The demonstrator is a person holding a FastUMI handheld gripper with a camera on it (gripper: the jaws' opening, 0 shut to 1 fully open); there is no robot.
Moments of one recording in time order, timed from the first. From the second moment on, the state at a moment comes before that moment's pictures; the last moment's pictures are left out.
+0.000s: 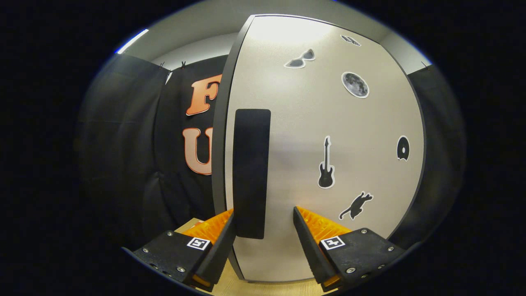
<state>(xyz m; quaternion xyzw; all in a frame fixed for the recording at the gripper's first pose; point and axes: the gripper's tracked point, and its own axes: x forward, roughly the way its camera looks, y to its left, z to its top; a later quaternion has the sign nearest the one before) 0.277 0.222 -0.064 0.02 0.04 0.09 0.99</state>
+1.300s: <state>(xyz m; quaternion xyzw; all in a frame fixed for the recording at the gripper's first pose) 0.050 0.058 -0.066 0.09 0.06 0.02 0.99</state>
